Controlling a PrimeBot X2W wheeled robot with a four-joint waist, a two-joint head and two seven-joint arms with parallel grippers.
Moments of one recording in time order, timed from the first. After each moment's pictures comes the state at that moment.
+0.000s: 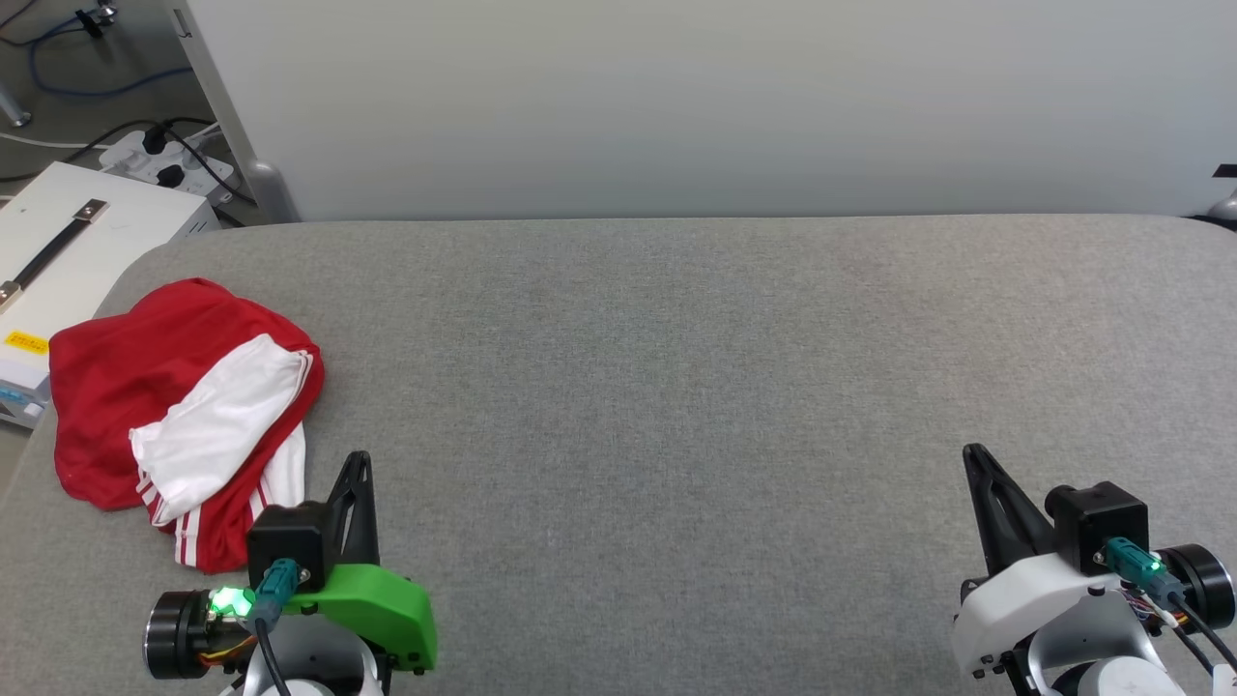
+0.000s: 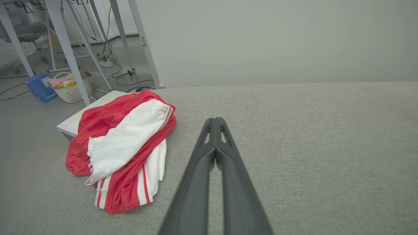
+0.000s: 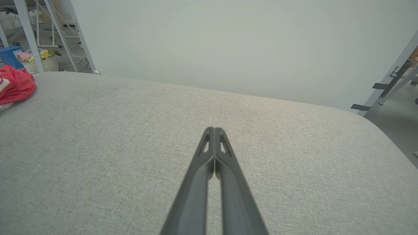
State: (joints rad) left arm 0.02 0.05 0.00 0.00 -0.01 0.00 0.00; right arm 0.02 -0.05 0.00 0.00 0.01 0.13 0.00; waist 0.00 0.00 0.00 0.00
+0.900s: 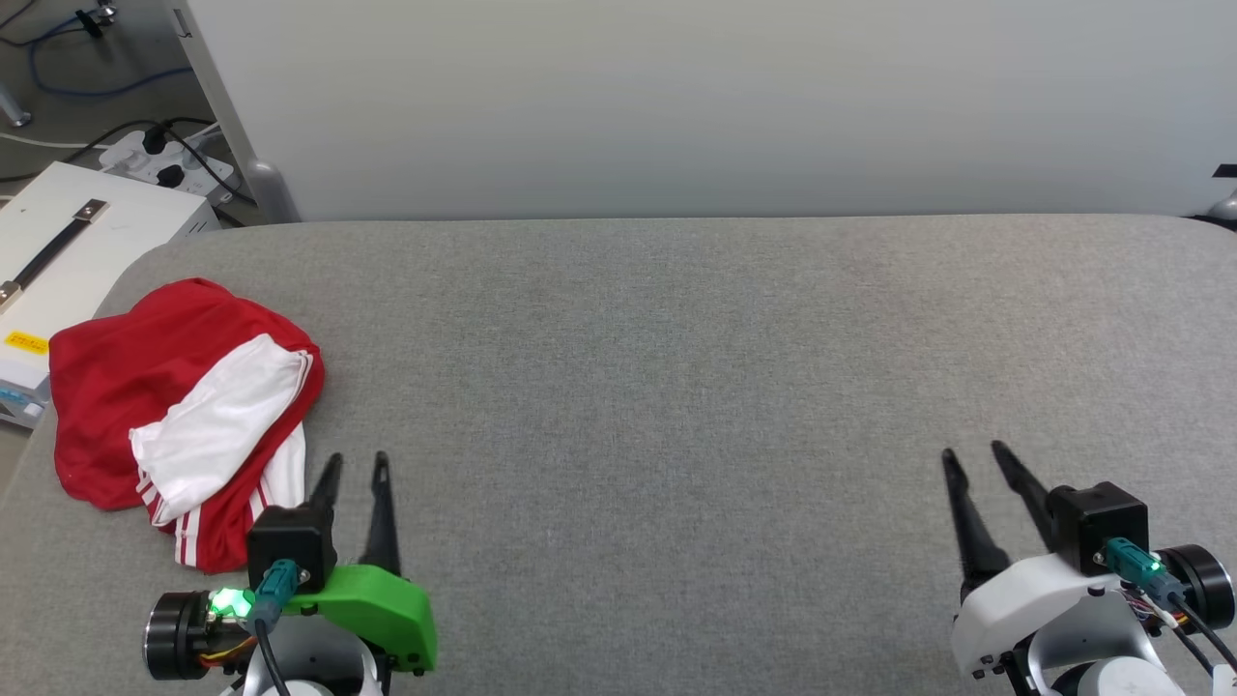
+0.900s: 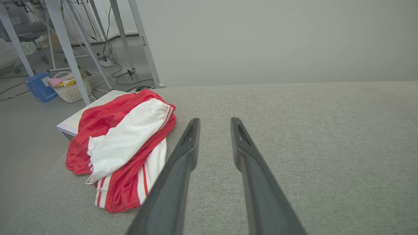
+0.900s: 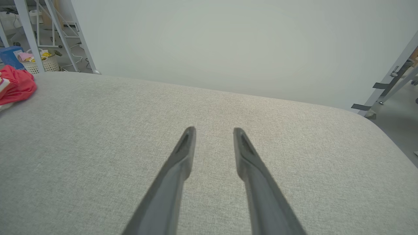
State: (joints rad) left arm 0.02 0.05 0.00 0.00 -0.01 0.00 0.00; right arm 0.02 -0.05 0.00 0.01 0.01 0.13 0.00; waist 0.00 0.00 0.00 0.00
